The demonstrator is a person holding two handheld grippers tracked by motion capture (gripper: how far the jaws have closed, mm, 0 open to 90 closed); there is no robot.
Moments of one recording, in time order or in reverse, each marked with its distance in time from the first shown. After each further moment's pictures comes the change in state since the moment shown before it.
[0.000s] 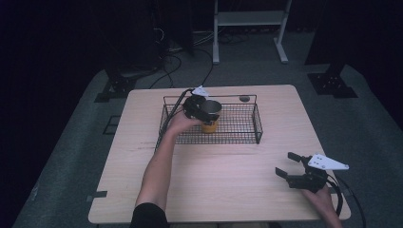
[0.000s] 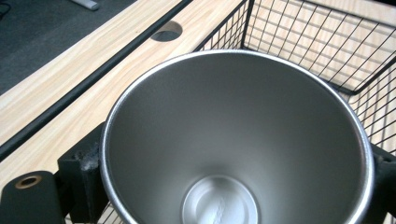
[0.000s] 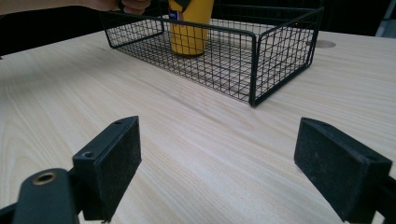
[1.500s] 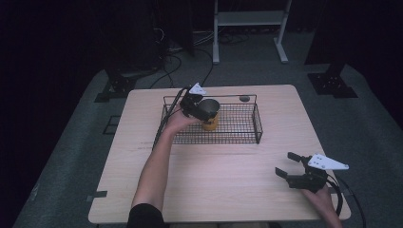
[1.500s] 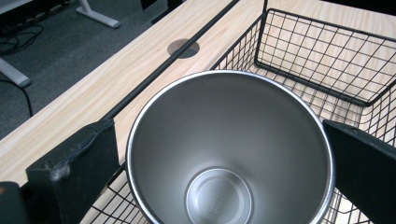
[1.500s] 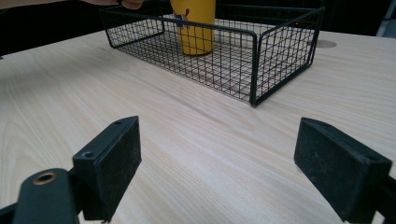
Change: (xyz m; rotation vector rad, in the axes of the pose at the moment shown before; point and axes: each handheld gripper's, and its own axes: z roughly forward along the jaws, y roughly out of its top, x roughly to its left) left arm 0.000 0.003 -0.014 -0.064 0.066 0.015; right arm 0.000 0.000 0.000 0.001 0.003 0.000
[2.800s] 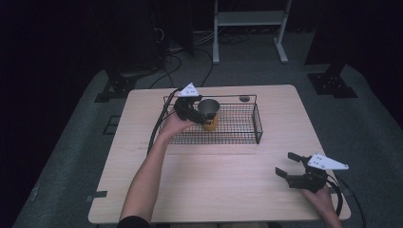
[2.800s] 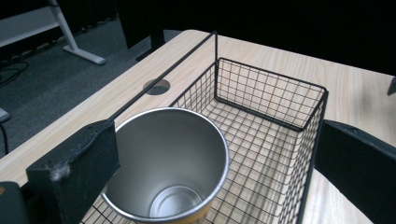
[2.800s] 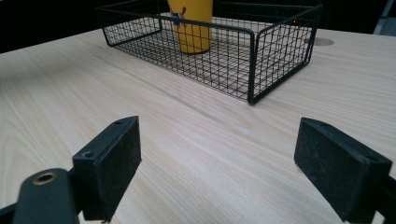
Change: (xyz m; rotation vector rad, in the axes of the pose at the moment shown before) left arm -0.024 0.002 -0.043 -0.155 -0.072 0.002; right arm 0.000 0.000 0.000 0.007 -0.010 0.002
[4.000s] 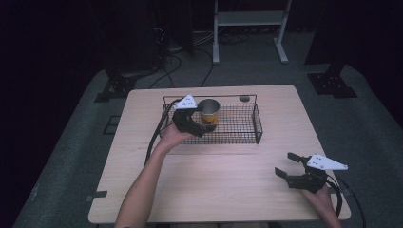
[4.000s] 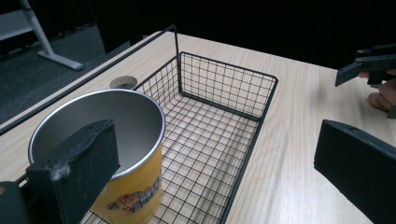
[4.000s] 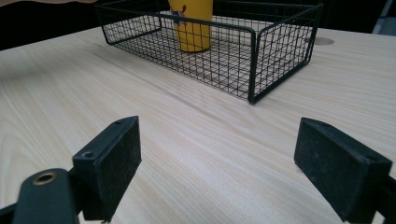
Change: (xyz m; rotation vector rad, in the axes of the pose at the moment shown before) left arm -0.029 -0.020 -0.014 -0.042 -0.077 -0.007; right arm 0.002 0.000 0.001 0.006 -0.004 -0.003
